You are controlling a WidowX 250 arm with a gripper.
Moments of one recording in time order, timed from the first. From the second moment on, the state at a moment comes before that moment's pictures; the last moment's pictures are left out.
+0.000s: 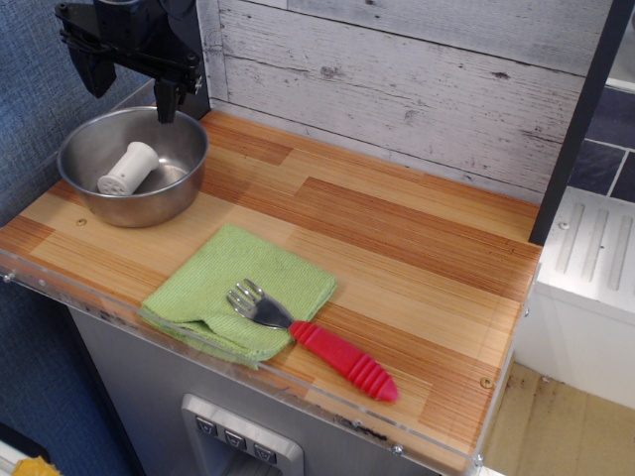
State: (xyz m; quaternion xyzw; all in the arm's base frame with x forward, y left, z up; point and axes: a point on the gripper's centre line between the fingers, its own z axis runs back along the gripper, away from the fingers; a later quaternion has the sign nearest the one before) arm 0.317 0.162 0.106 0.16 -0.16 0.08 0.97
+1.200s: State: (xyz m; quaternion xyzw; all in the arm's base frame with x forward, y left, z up) arm 0.317 0.182 0.042 0.17 -0.07 0.08 0.98
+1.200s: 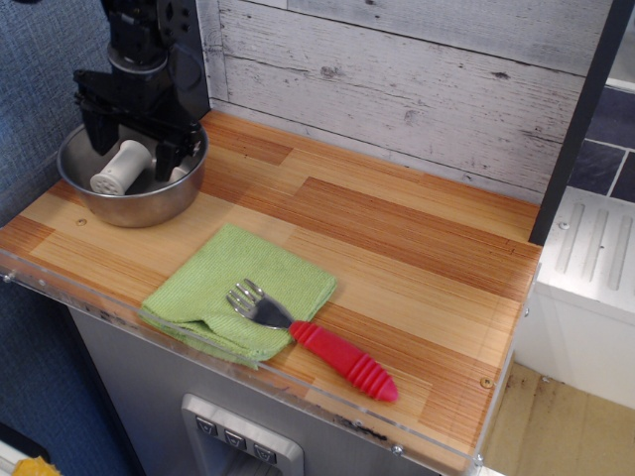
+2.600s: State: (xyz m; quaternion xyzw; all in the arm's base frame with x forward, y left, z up) arm 0.316 0.196 0.030 0.15 -0.07 0.10 0.98
